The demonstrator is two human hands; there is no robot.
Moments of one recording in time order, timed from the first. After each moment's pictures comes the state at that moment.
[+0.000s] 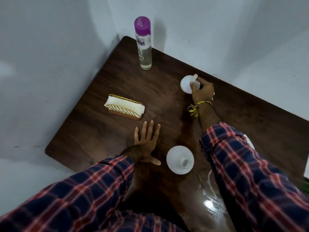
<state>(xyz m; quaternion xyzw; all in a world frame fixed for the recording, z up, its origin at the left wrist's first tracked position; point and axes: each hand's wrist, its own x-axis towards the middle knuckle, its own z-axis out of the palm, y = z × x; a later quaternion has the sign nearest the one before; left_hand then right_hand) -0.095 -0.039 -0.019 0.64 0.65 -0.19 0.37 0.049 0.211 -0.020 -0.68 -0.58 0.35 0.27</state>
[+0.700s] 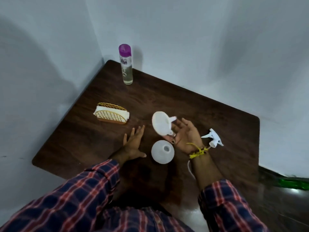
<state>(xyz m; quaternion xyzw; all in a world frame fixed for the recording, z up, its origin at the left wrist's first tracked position) -0.095 -0.057 -0.003 0.60 0.69 0.00 0.40 0.119 0.027 0.078 -0.43 -0.09 0.84 0.31</state>
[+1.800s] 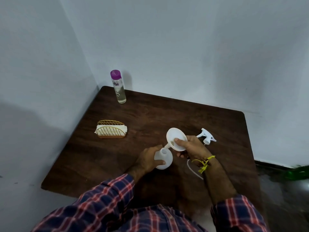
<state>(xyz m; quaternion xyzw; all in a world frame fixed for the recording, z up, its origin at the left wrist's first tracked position) -0.032 -0.076 0.036 0.61 0.64 0.14 0.43 0.161 -0.038 0.129 -0.60 -0.43 0.64 0.23</state>
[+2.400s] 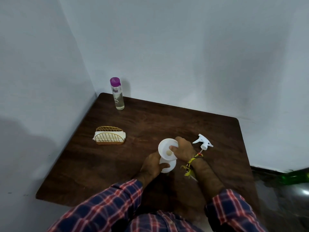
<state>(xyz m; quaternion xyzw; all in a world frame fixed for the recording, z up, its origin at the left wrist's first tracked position) -0.009 -0.083 0.039 0.57 0.65 0.22 0.45 0.131 -0.028 0.127 -0.67 -0.65 0.35 0.04</state>
